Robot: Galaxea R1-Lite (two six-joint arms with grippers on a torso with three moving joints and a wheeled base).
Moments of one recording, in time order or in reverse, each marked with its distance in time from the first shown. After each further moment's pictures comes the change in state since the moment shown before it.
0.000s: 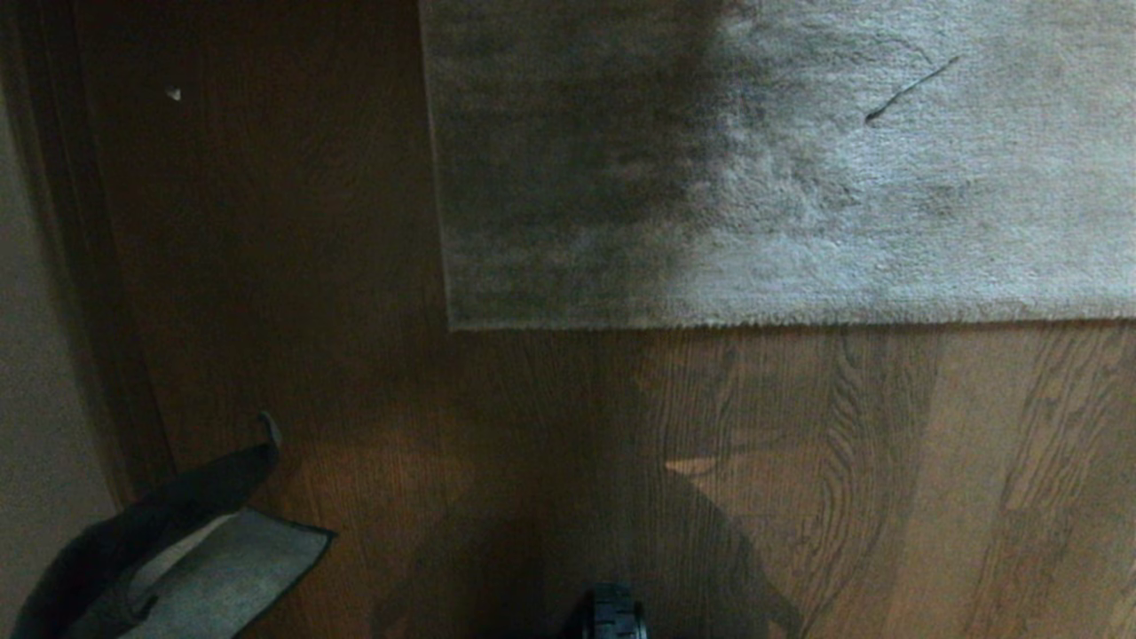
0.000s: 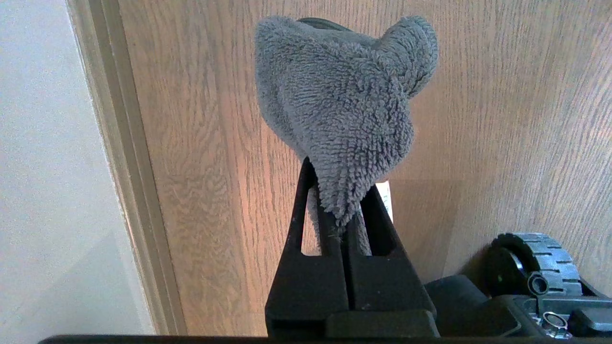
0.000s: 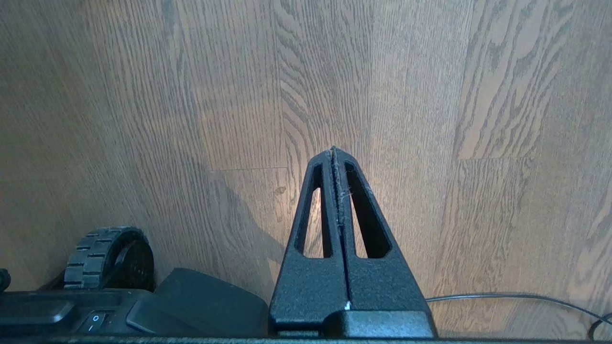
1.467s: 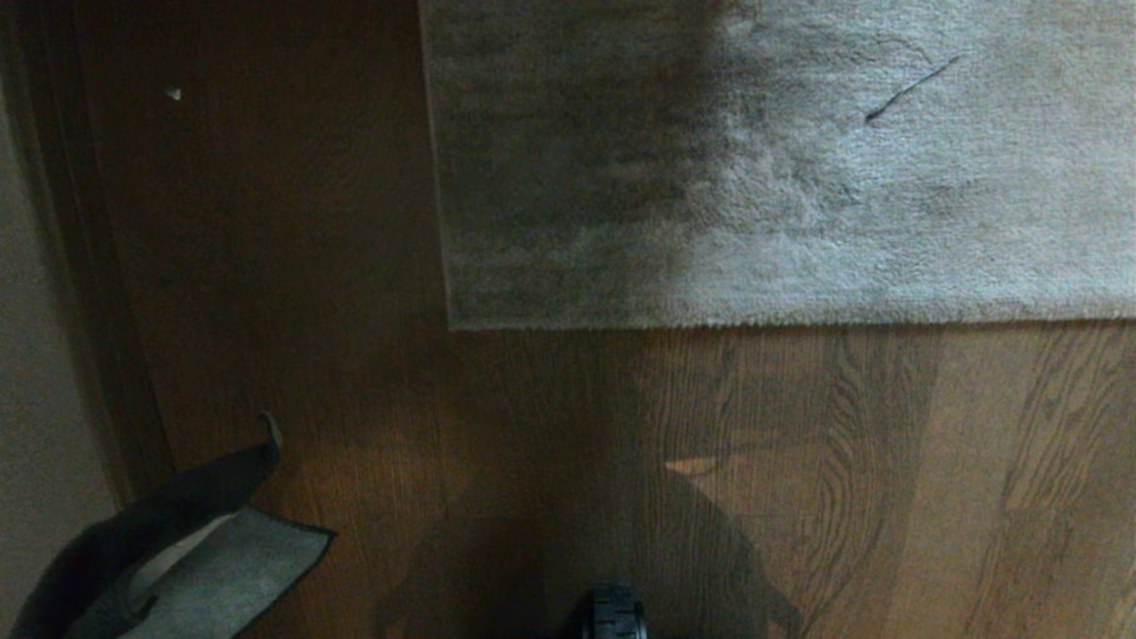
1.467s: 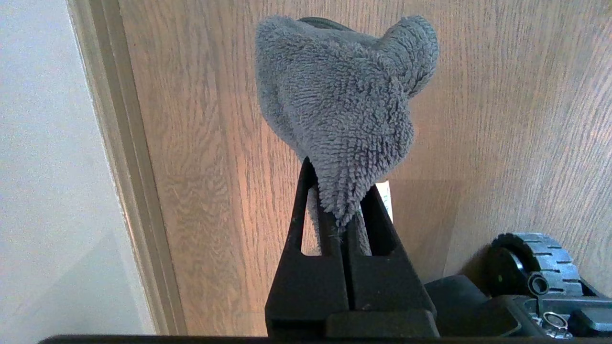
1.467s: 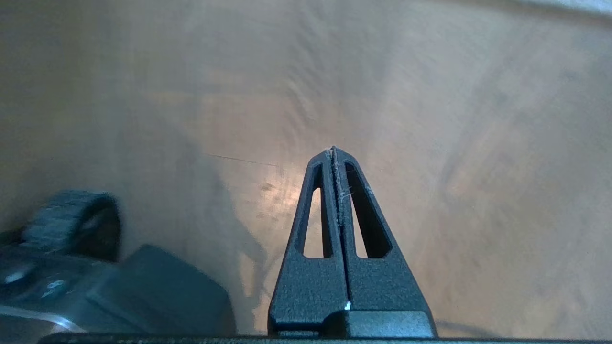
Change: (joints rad) left arm 0.000 0.000 0.000 0.000 0.001 0.000; right arm 0.006 0.124 -0.009 -0.098 0.074 -0.201
